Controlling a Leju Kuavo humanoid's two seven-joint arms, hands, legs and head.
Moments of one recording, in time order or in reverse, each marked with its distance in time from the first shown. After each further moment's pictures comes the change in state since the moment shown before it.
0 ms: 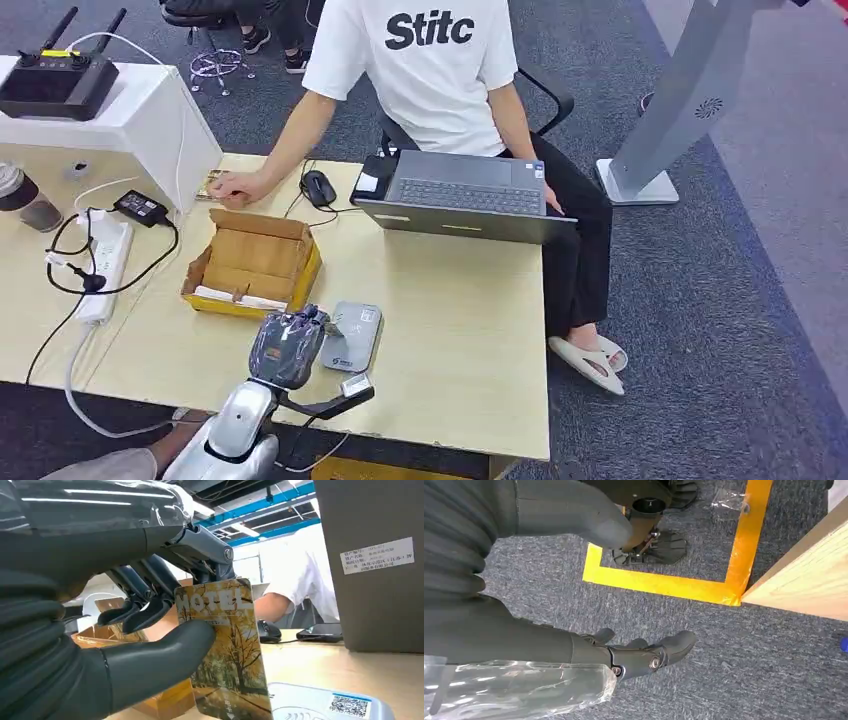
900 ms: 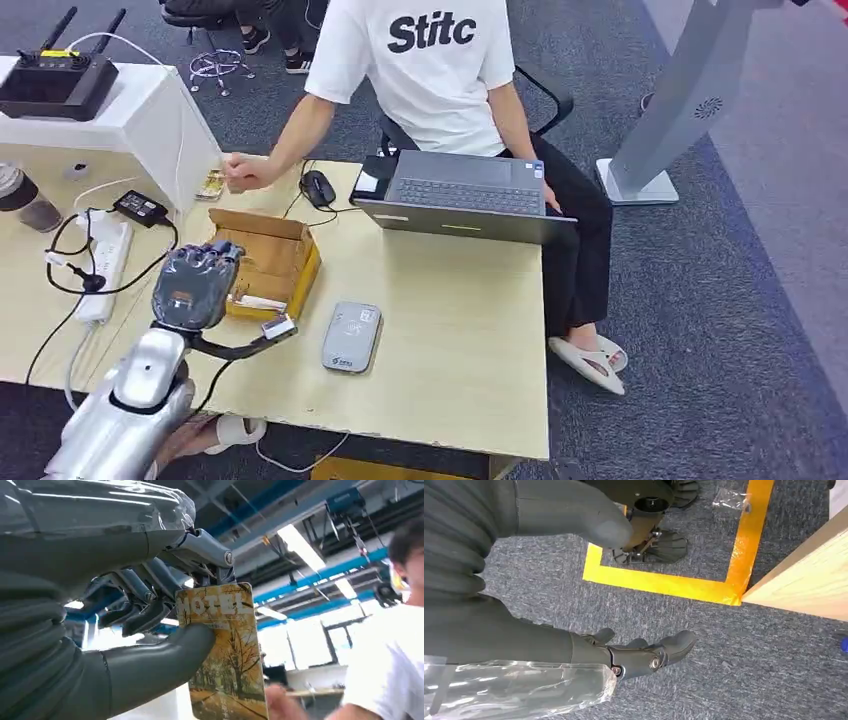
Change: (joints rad) left arm -0.118 0.296 0.060 -0.234 -0.050 -0.019 0.077; right arm 0.007 0.000 0.001 0.001 0.006 -0.005 -0.013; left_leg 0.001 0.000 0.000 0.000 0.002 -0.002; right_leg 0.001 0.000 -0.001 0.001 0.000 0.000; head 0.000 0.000
